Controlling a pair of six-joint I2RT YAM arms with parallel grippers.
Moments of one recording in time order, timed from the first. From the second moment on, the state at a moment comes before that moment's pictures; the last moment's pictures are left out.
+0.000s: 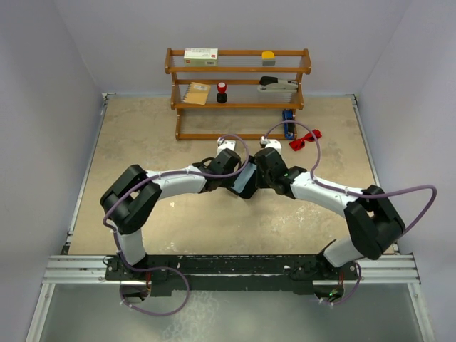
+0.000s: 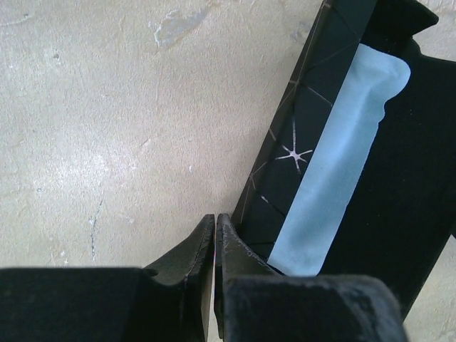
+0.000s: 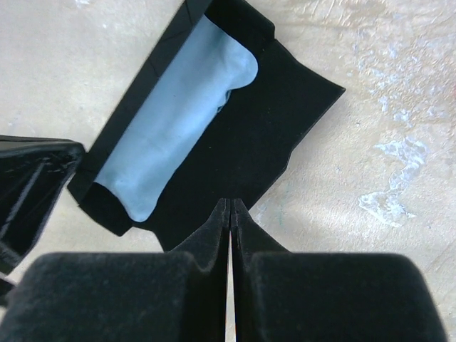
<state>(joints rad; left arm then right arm) -0.81 1.82 1.09 -0.15 -0.31 -0.56 0.66 1.48 0.86 -0.23 0.30 0.52</state>
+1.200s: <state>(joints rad) -0.83 1.76 1.02 -0.12 -0.27 -0.63 0.58 1.57 0.83 -0.20 0.33 0.56</state>
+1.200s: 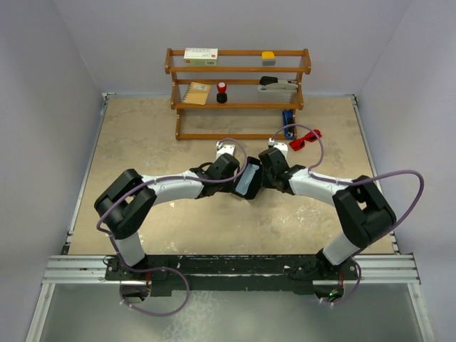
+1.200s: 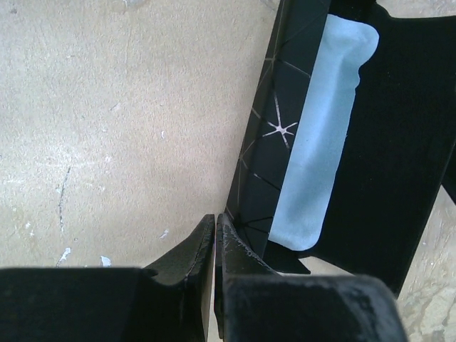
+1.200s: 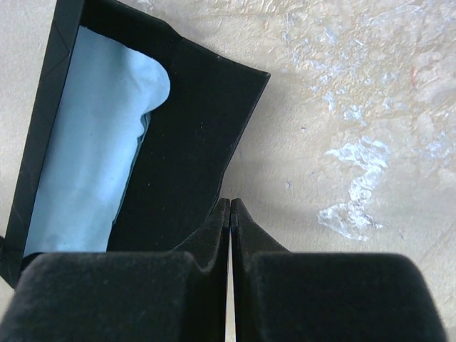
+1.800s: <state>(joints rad) -0.86 1.75 1.01 -0.11 -0.27 -0.64 0.57 1.60 0.90 -0.21 0.37 0.54</state>
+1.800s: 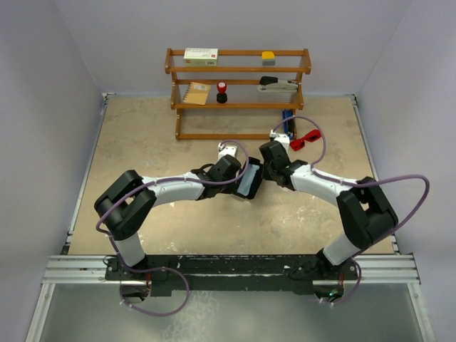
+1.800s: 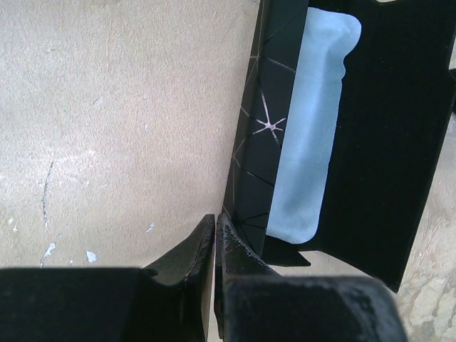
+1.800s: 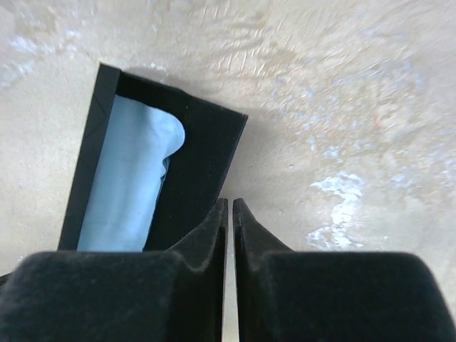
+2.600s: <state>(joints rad) -0.86 1.75 1.01 -0.11 -0.27 -0.63 0.20 1.62 0.97 -0.18 0.38 0.55</state>
